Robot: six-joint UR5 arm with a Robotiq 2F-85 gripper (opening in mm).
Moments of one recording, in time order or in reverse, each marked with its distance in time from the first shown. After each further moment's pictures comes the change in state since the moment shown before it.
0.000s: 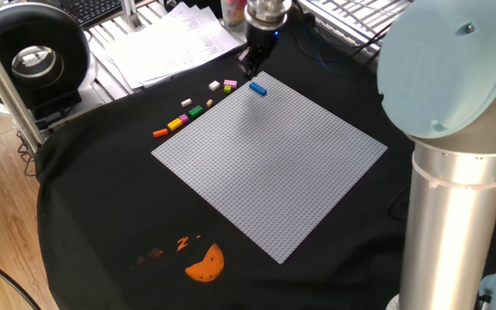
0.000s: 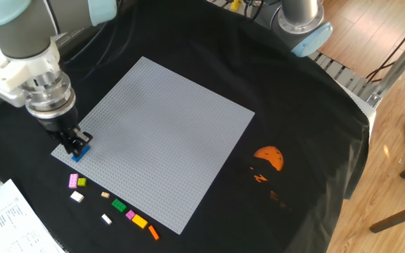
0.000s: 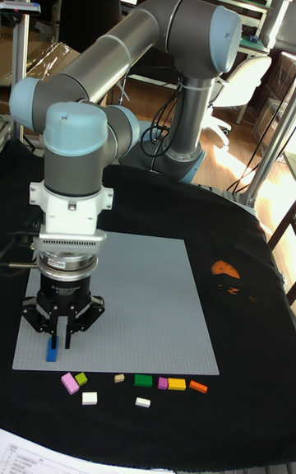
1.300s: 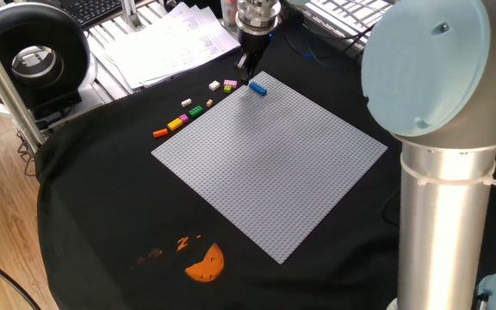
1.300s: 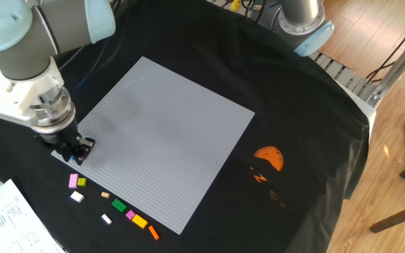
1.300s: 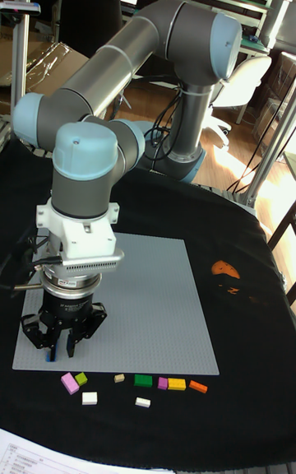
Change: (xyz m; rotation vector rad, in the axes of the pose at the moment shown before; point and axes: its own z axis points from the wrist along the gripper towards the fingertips) arm -0.005 0.007 0.016 0.006 0.048 -0.223
